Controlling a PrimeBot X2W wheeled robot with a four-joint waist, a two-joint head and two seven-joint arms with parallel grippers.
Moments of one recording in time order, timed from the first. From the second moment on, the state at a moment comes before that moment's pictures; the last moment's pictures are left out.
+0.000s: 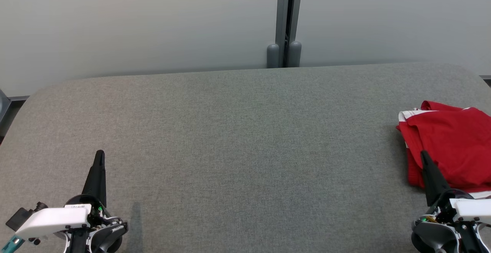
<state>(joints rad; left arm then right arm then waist) -0.10 0.05 0.11 0.25 -1.61 -0.13 0.11 -0.10 -0.05 -0.12 0.24 1.61 0.13 0.11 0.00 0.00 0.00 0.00</state>
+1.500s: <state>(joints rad) -0.10 0.05 0.11 0.25 -1.61 -0.13 0.11 -0.11 -0.05 -0.11 0.24 1.61 0.13 0.11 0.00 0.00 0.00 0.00</state>
